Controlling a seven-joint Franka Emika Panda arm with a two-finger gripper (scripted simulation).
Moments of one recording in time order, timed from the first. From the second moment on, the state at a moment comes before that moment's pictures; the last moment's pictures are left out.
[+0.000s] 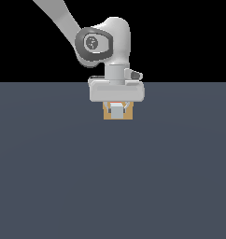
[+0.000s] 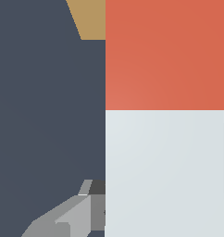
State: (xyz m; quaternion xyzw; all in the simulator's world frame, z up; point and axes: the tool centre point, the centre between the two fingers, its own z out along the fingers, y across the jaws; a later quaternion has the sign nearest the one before) arm 0.014 0.154 0.086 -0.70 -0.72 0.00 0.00
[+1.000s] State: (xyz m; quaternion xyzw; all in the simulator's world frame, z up) arm 0.023 0.165 0.089 -0.70 -0.71 0.00 0.00
